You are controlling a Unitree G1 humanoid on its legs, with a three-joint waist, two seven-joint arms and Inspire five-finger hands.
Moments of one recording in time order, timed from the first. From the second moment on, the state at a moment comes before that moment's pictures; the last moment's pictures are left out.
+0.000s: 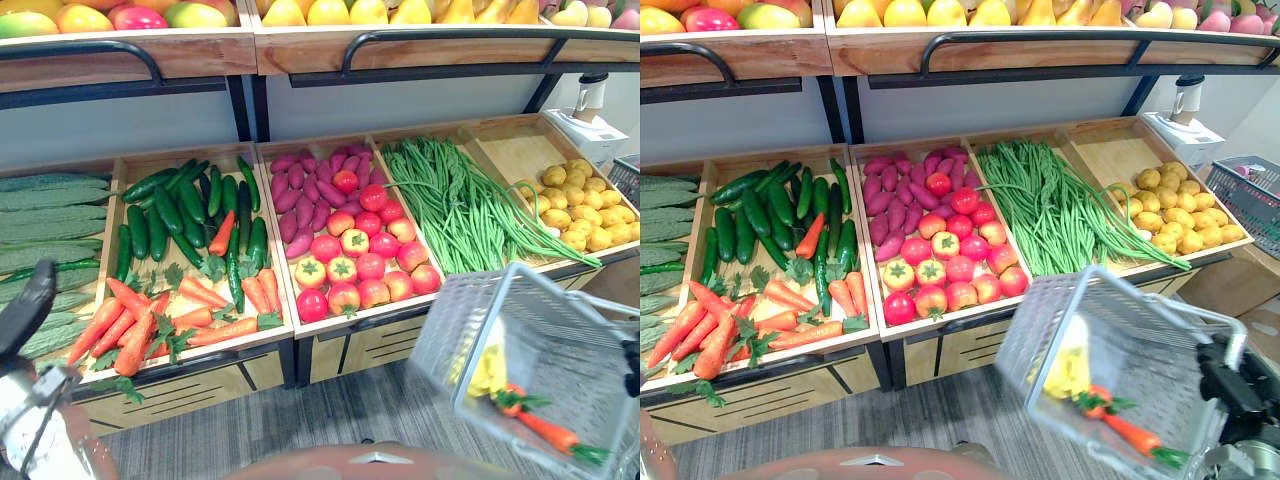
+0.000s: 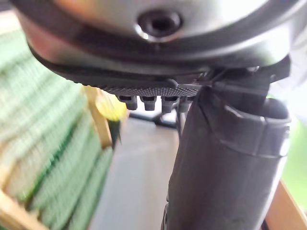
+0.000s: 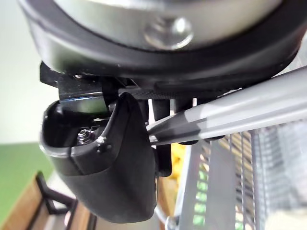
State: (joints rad) left arm 0.21 0.07 0.86 0.07 -0.40 -0.30 0.25; right arm 0.38 -0.34 -0.88 0.22 0.60 0.03 0.21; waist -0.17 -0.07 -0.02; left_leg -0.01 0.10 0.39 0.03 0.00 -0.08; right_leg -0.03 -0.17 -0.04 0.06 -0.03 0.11
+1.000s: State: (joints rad) left arm 0.24 -0.04 0.87 0.76 -0.63 -0.28 0.35; right arm 0.33 -0.16 -0.75 0.50 0.69 0.00 0.10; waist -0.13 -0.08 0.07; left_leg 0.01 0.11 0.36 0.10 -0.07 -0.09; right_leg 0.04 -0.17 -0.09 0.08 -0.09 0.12
